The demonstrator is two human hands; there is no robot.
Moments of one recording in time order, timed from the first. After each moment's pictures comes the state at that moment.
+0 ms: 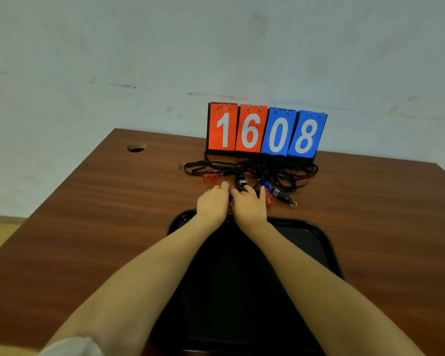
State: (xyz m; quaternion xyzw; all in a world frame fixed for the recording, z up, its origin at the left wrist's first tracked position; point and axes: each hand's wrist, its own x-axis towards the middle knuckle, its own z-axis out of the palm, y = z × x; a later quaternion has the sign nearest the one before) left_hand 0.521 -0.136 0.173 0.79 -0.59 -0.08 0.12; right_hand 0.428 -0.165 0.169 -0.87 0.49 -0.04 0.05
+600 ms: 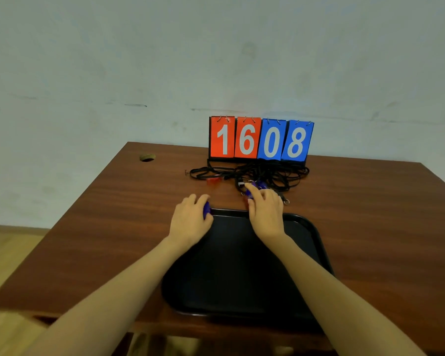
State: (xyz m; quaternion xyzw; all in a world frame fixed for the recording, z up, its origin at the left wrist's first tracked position) left_hand 0.536 -0.029 0.198 0.77 -0.60 -0.02 0.22; right_hand 0.369 -0.116 0.192 -0.82 0.51 -0.24 0.10
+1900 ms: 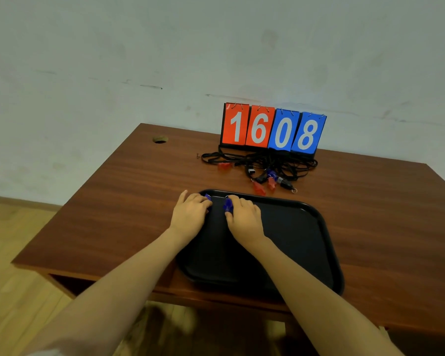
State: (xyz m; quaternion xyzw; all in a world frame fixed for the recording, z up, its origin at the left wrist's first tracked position) left_hand 0.561 0.000 0.153 0.75 -0.65 0.06 0.12; right_hand 0.412 -0.054 0.169 -0.87 0.47 -0.12 0.13
